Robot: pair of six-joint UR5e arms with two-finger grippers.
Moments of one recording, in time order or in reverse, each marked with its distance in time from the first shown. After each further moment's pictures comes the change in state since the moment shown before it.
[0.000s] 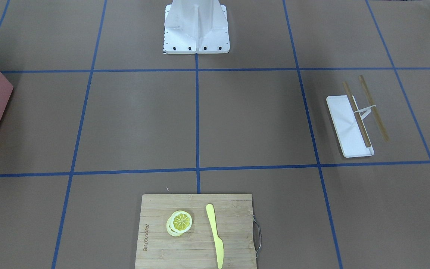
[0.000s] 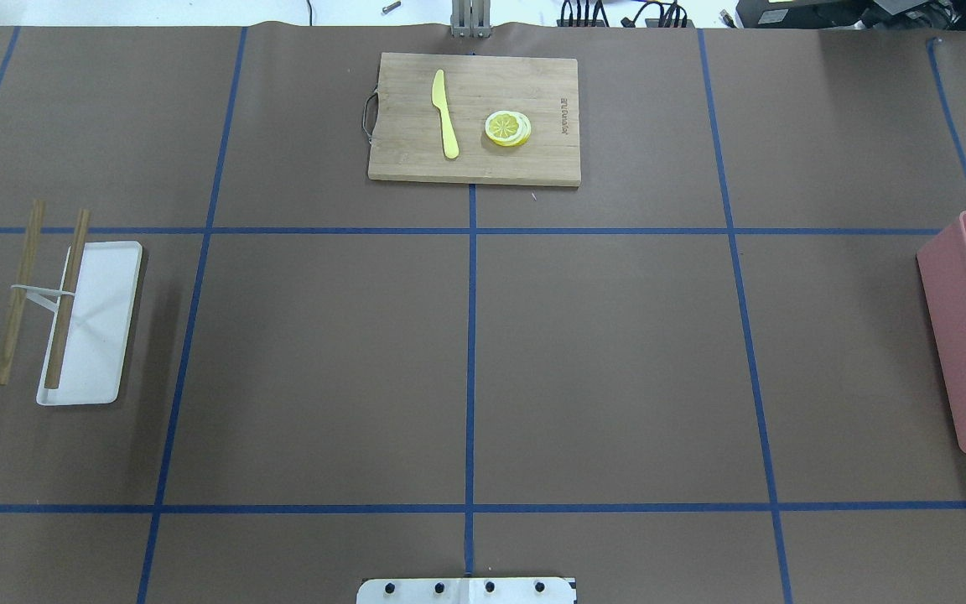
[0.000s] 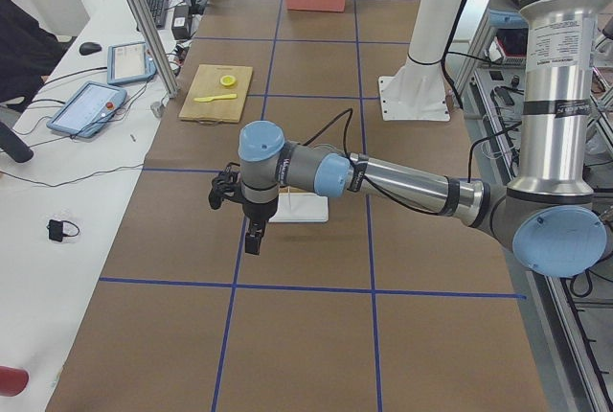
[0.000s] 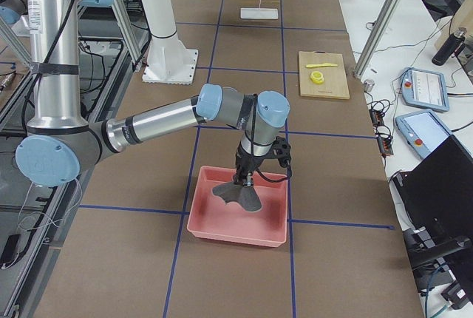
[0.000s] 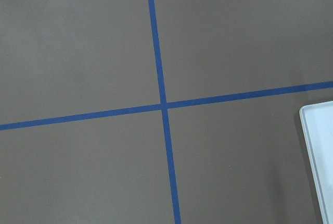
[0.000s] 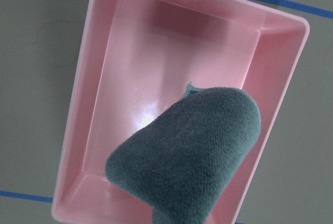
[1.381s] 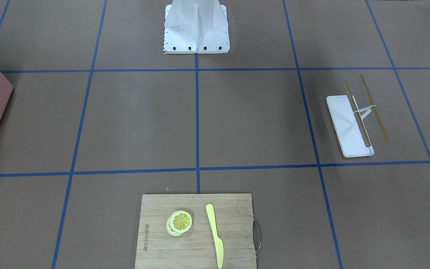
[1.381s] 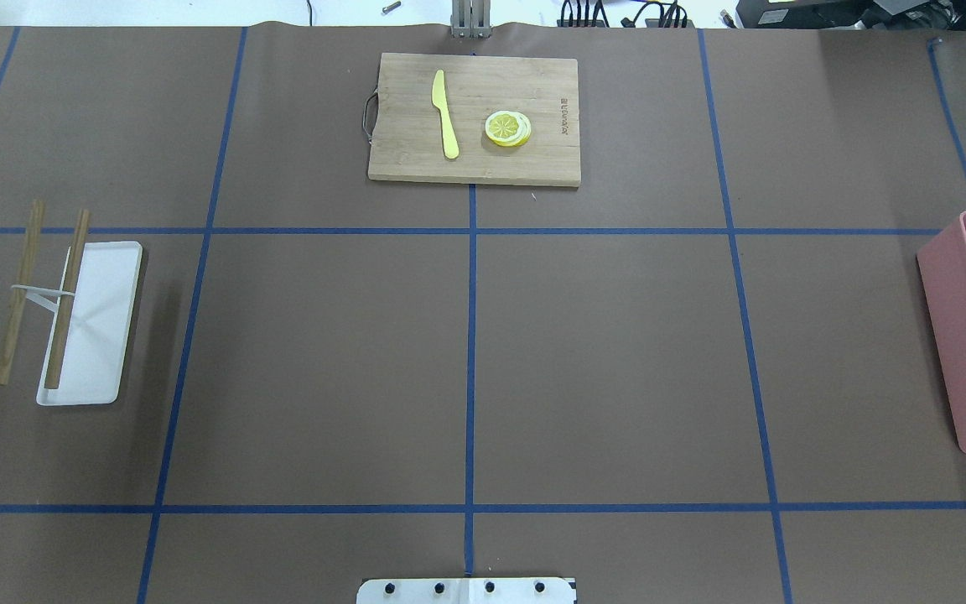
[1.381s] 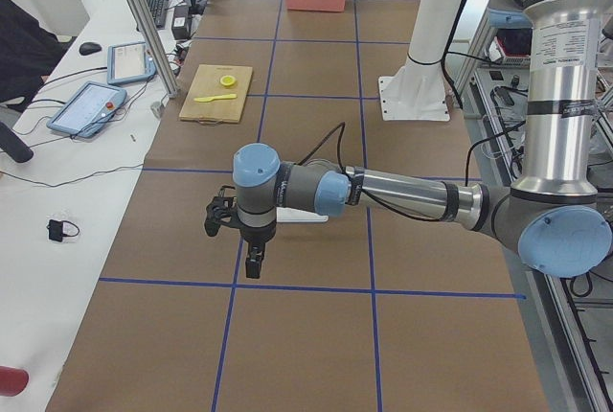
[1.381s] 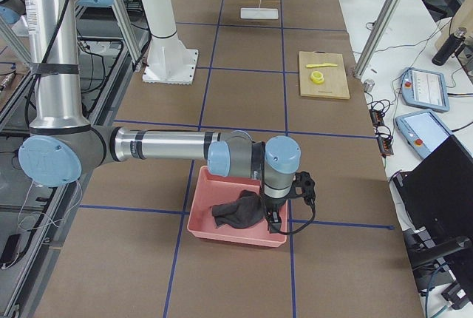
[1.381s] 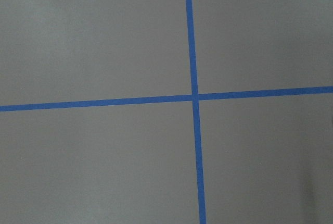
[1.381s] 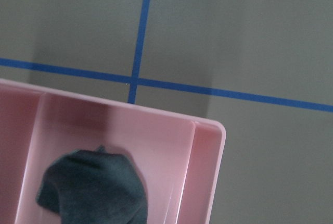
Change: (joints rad) left arm -0.066 -0.002 0.093 -0.001 0.001 0.004; right arm 0.071 0.058 -0.392 0.605 0.046 0.187
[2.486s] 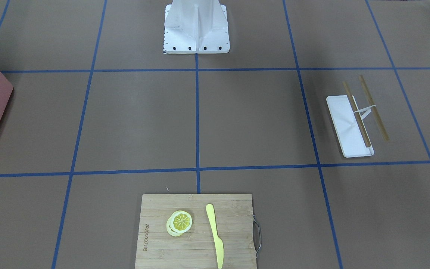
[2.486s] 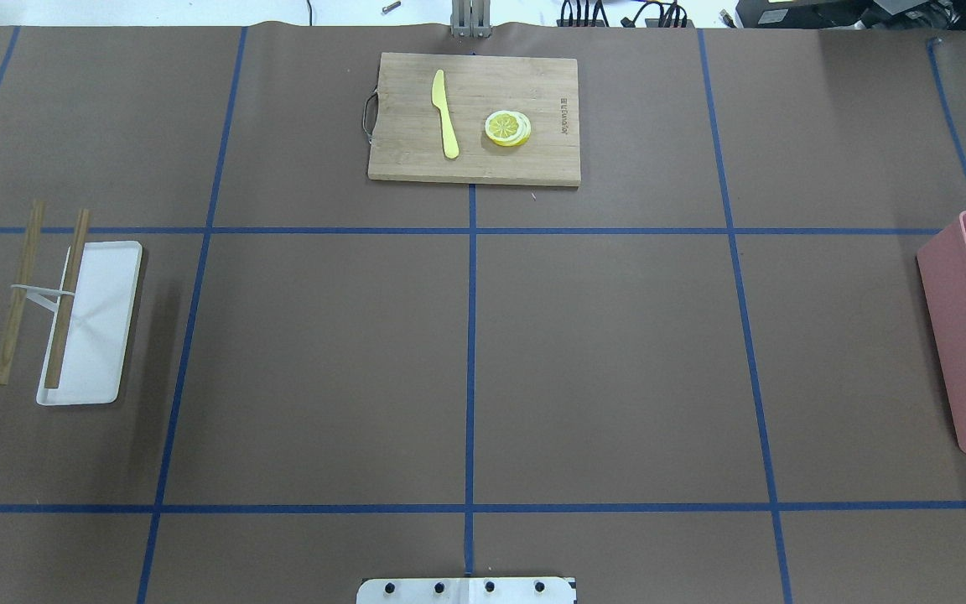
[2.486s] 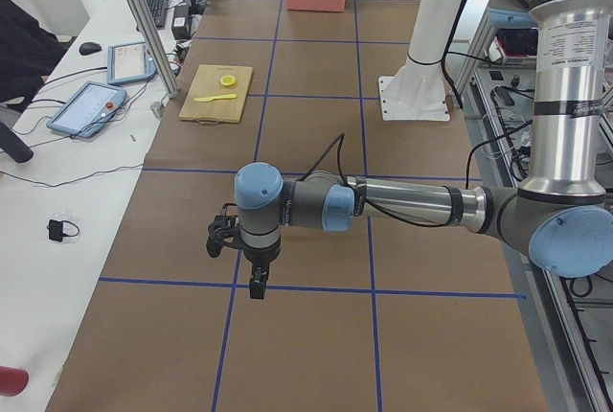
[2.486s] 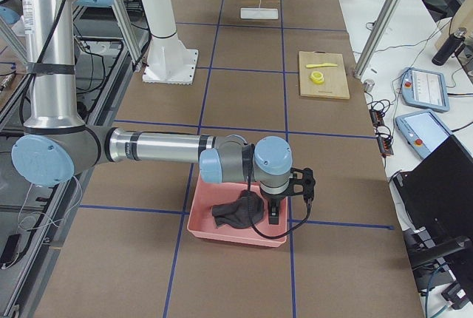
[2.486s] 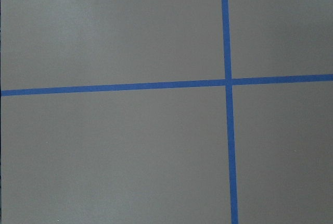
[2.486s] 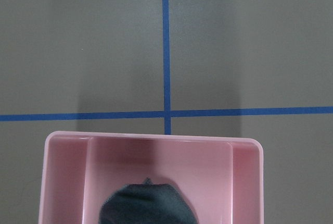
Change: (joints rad) left arm -0.044 0.011 0.031 0.014 -0.002 0.087; right arm 0.021 -0.050 0.077 0.105 0.122 0.240
